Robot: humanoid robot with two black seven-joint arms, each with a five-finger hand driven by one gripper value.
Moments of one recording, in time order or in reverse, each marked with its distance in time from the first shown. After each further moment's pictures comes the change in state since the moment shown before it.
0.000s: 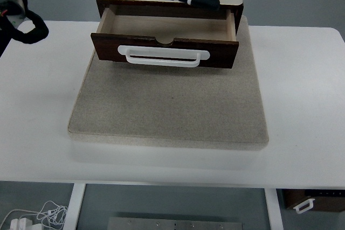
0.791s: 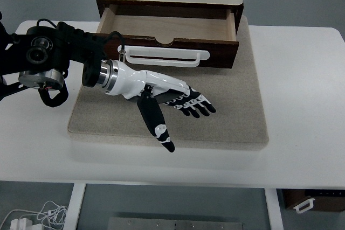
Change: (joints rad) left arm 0.010 -0.055 0.330 -0.003 0.327 -0.102 0.342; right arm 0.000 0.000 0.000 0.000 0.000 0.000 0.000
